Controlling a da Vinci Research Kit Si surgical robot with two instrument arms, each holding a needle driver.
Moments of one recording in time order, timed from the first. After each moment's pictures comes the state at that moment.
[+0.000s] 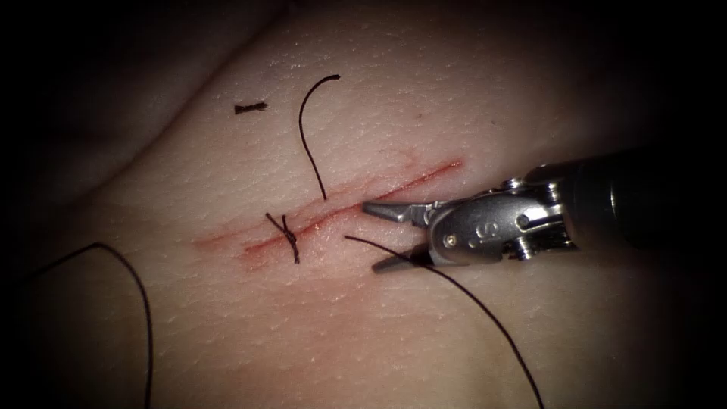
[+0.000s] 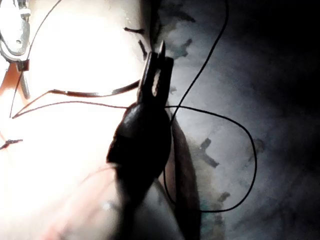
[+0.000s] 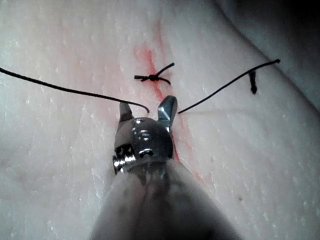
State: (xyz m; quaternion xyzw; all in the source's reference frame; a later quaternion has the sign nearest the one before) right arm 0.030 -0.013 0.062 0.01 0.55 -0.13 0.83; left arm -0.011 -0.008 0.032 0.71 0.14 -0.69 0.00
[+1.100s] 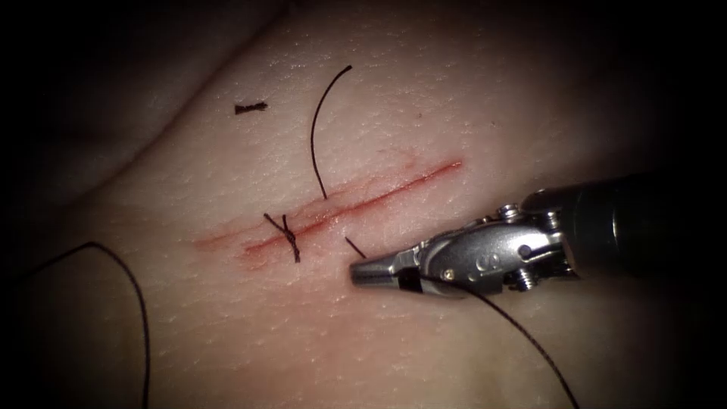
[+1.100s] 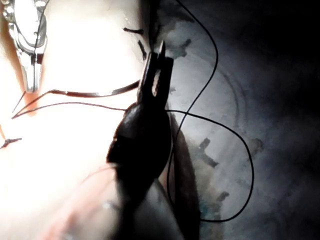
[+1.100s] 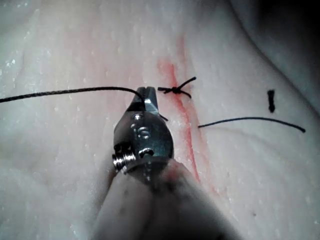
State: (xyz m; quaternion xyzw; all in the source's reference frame) right arm 0.029 -0.016 0.058 0.05 0.57 -0.18 0.80; left arm -0.011 -0.008 0.032 0.71 0.13 -0.69 0.00
